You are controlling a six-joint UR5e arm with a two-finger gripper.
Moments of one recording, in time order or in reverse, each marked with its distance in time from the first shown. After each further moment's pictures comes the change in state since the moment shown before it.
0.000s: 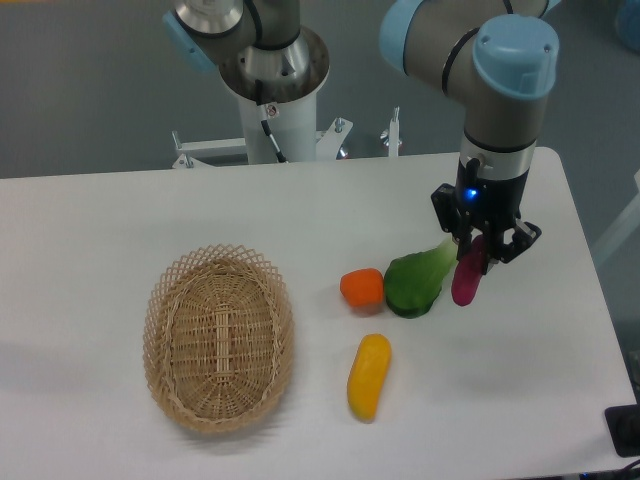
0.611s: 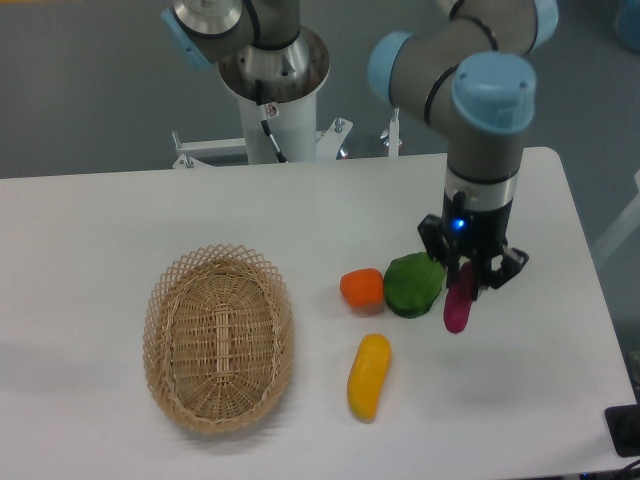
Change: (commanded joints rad) arm 0.006 0.000 -0.020 -0.005 -0.003 0.005
